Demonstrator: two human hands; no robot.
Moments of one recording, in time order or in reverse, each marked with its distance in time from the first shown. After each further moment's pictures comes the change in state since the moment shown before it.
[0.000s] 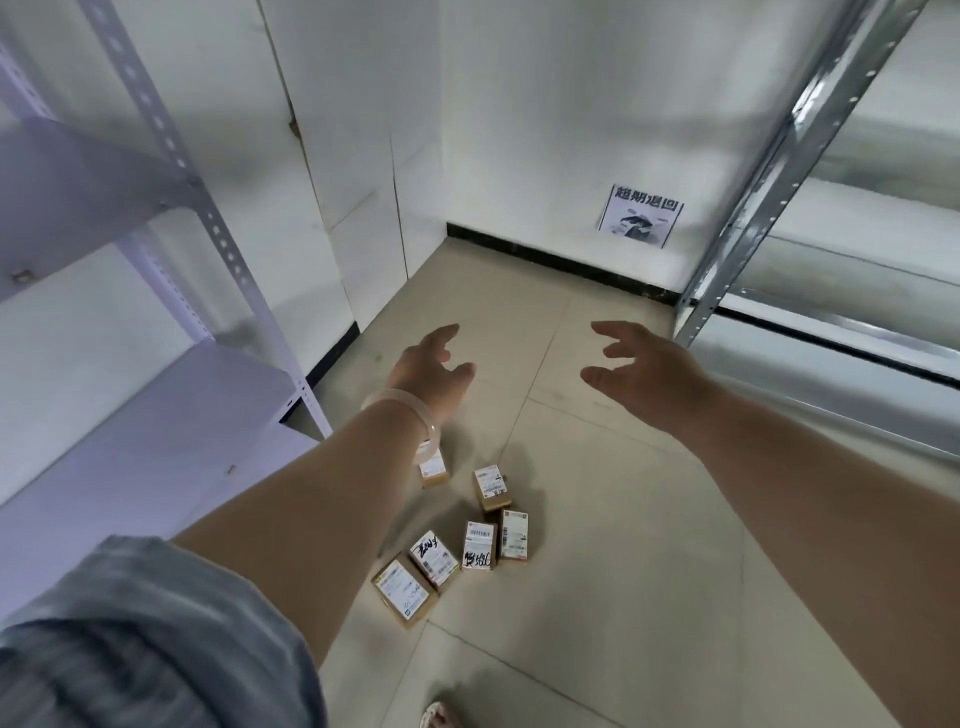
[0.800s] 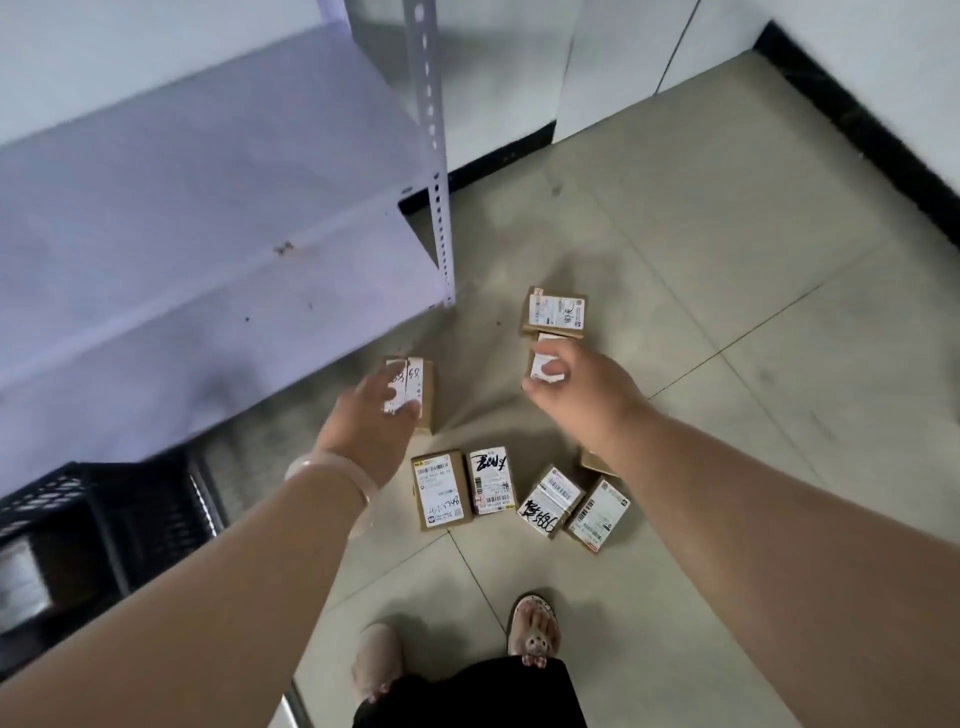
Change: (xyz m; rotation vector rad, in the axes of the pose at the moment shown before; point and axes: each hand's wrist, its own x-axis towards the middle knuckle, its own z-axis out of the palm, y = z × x) left_hand 0.074 -0.367 0.078 -0.071 0.295 -0.669; right_hand 0.196 0.052 0.410 -0.162 -0.734 -0.147
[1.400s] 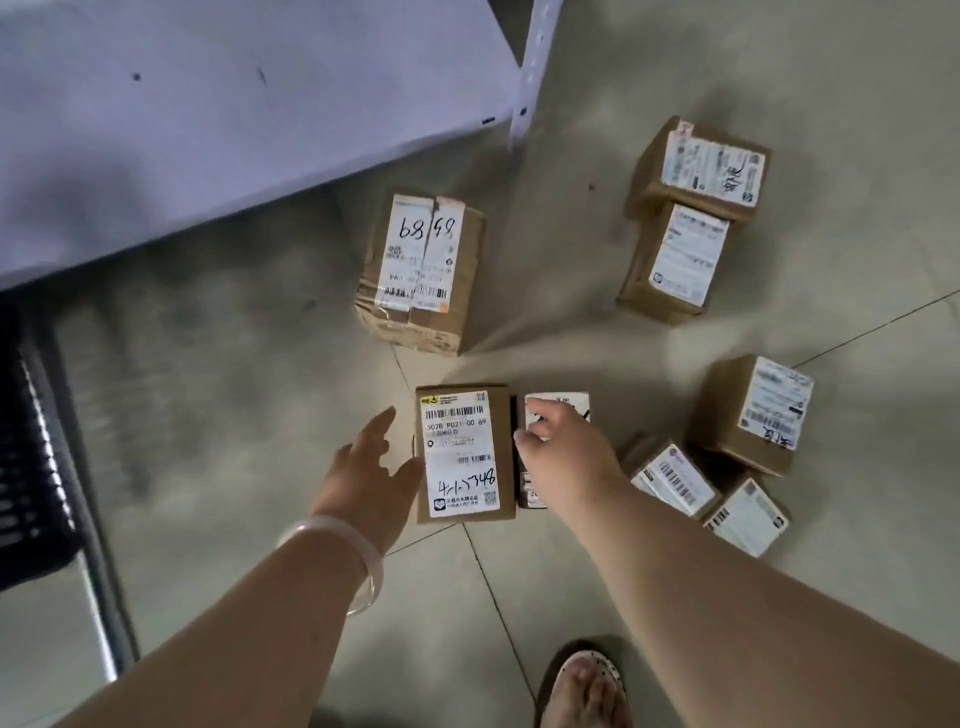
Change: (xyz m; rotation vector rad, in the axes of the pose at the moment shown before) left_hand 0.109 -0.290 0.219 -0.114 -0.058 -0.391; right_hand 0.154 0.187 0.320 0.074 -0.161 0.254
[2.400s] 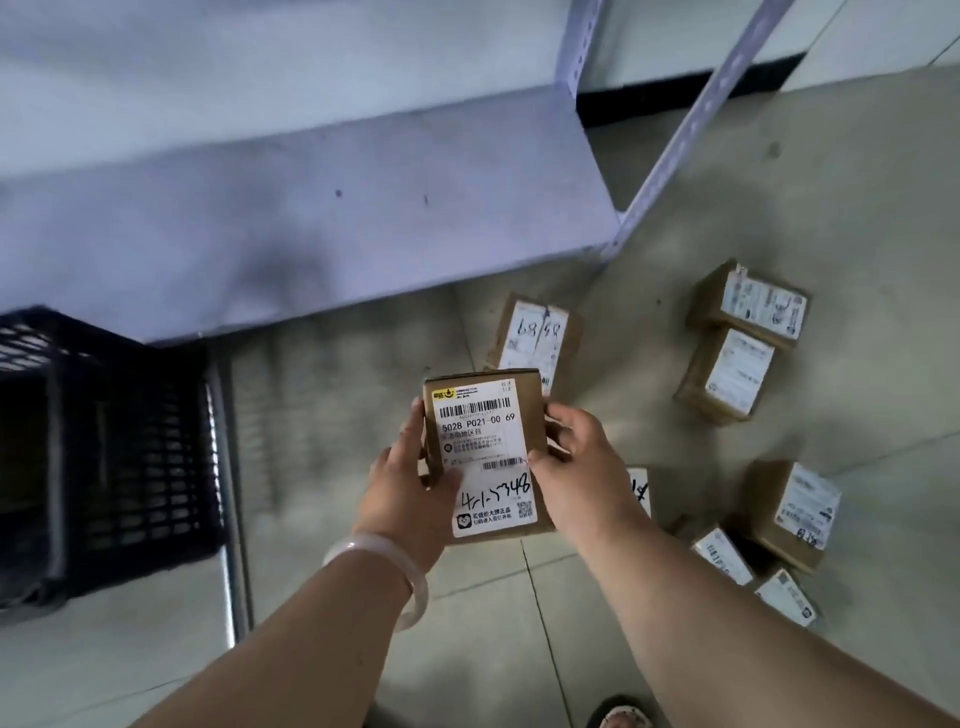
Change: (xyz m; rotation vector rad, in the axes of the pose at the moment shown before) left_hand -0.031 -0.001 -0.107 -0.291 0.101 0.094; right_hand -0.075 -0.119 0.027 0.183 0.073 -0.190
